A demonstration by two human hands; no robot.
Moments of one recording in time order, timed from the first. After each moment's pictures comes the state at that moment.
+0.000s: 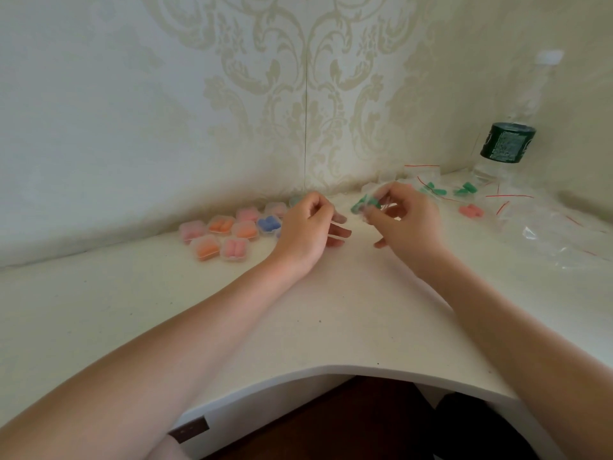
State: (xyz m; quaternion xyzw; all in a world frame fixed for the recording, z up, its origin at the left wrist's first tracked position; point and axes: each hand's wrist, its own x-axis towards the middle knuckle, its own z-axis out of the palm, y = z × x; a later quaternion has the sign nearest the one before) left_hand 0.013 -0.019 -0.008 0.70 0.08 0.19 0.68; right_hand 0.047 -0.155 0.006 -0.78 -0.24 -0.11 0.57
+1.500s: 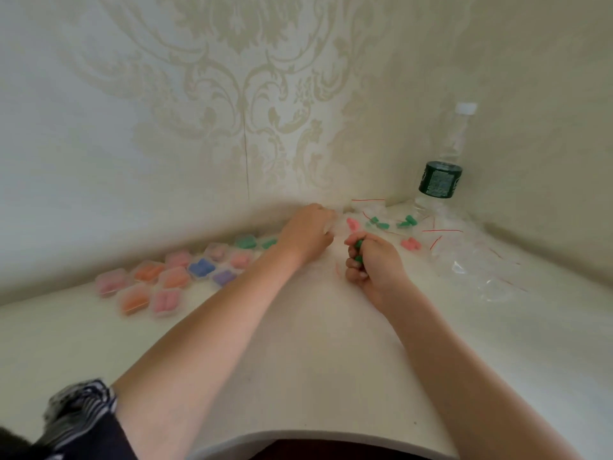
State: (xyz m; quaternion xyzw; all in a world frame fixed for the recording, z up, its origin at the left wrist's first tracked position) left_hand 0.134 -0.044 -0.001 0.97 -0.08 0.18 0.16; right_hand 0.092 -0.176 -0.001 -0.61 0.04 0.08 0.79
